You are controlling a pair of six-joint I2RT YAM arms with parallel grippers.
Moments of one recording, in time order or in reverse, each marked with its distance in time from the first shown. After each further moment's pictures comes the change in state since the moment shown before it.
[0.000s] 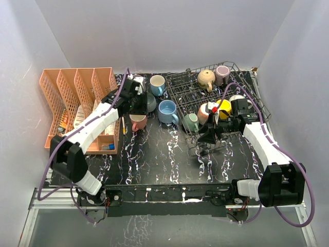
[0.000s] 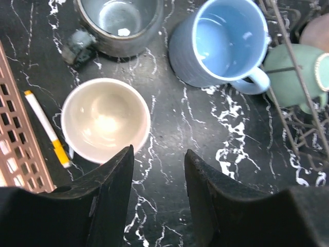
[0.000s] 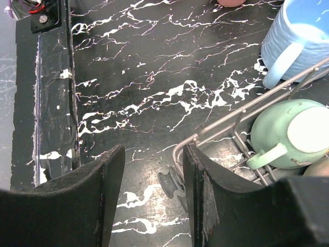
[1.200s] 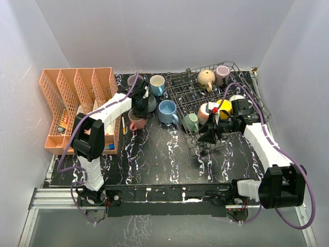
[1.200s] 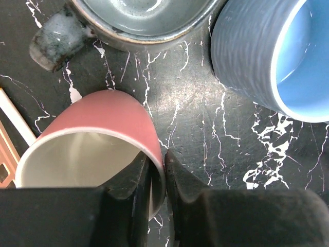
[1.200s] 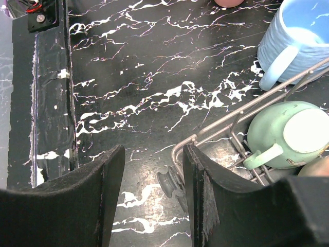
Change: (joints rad) left arm 0.051 0.378 0.197 -0.128 0.018 -0.026; right arm 0.000 -0.017 -0.002 0.006 0.004 0.000
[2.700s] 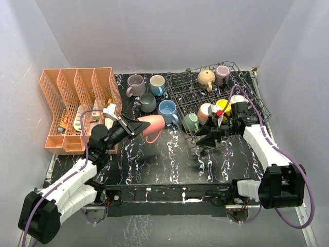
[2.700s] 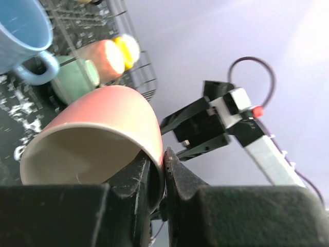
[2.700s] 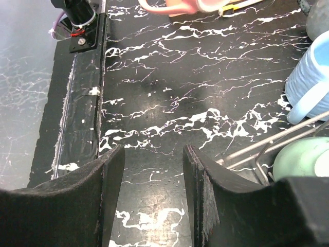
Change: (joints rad) left arm 0.002 -1.027 -1.090 1.157 0.393 -0.785; right arm -0.006 -0.002 -0.048 -0.012 -0.176 -0.071
